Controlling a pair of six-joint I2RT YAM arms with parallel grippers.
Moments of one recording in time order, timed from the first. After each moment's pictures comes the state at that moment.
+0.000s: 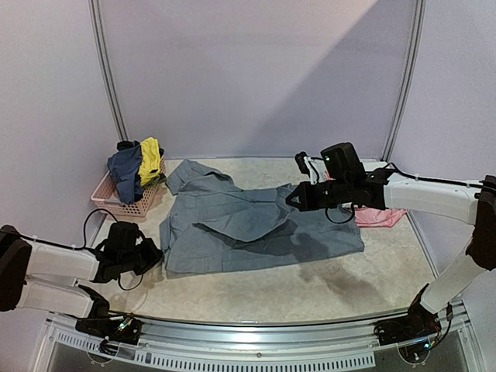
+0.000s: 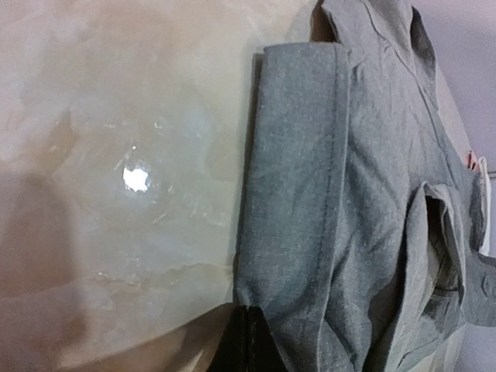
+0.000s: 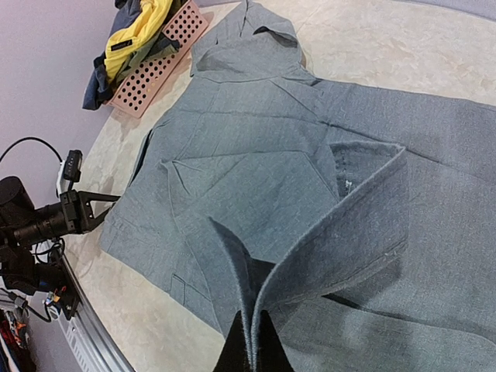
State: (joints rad) left arm -0.42 1.18 0.16 0.26 -0.05 -0.98; right arm 0.71 1.54 1.11 -0.21 -0.22 0.47
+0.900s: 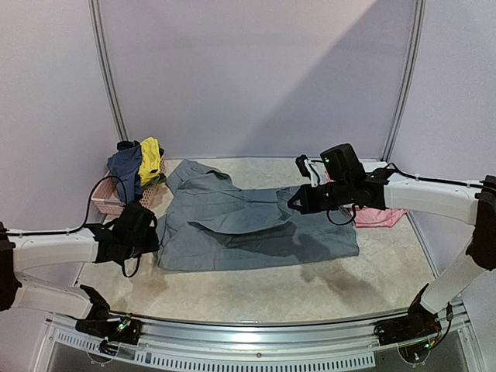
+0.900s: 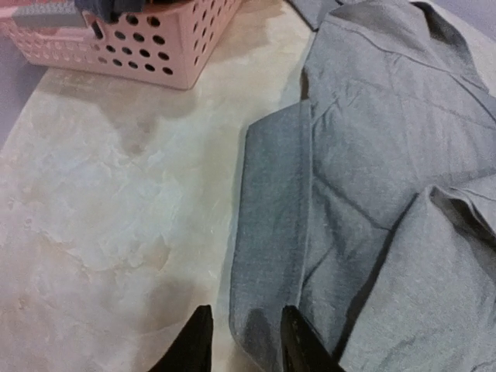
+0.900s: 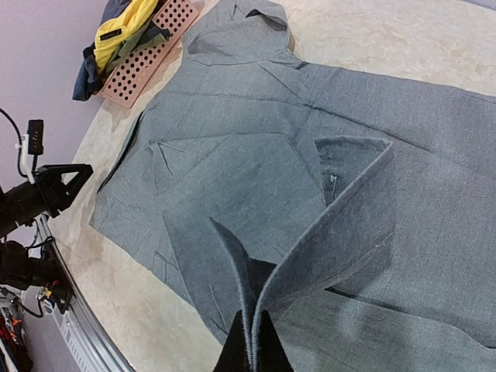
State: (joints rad) left arm -0.57 1.16 0.44 -0.21 -0.50 -0.69; right arm 0.71 1.54 1.11 -0.25 -0.21 0.46
